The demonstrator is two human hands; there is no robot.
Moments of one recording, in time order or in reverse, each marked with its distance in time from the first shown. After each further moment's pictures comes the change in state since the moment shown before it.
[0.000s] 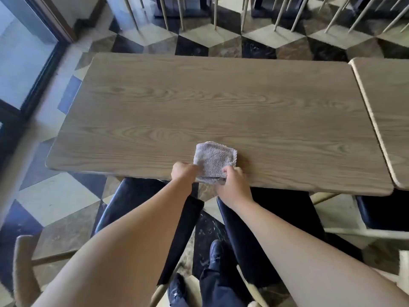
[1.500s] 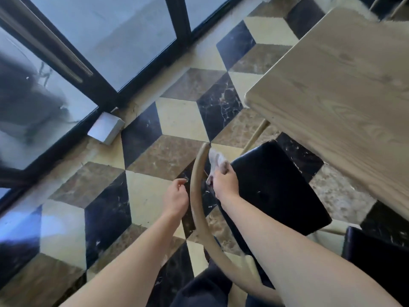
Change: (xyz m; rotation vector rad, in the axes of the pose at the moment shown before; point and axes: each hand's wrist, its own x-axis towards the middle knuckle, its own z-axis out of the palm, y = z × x) left_hand -0.031 -0.370 -0.396 -0.262 0.459 -0.188; right_hand -0.167 -0.279 0.407 0.497 -0.561 0.029
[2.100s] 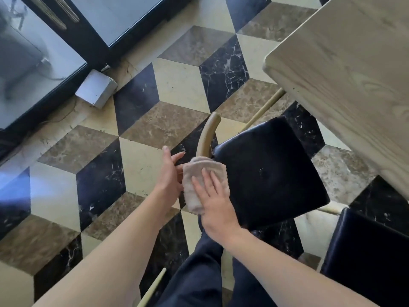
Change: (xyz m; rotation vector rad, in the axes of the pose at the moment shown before) left_hand 0.021 -0.031 -0.020 -0.626 -0.192 -0.325; right_hand -0.066 0.108 0.003 -1.235 -0.284 -0.728
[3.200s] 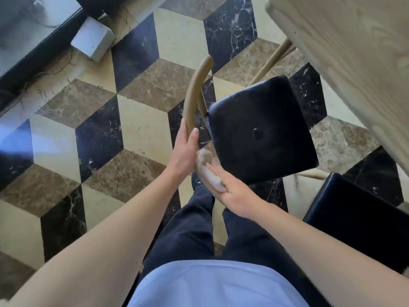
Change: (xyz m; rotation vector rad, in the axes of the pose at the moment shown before) left_hand -0.071 -0.092 0.039 0.377 -0.057 0.422; right_hand -0.113 0.060 -0.024 0.766 -0.434 0.129
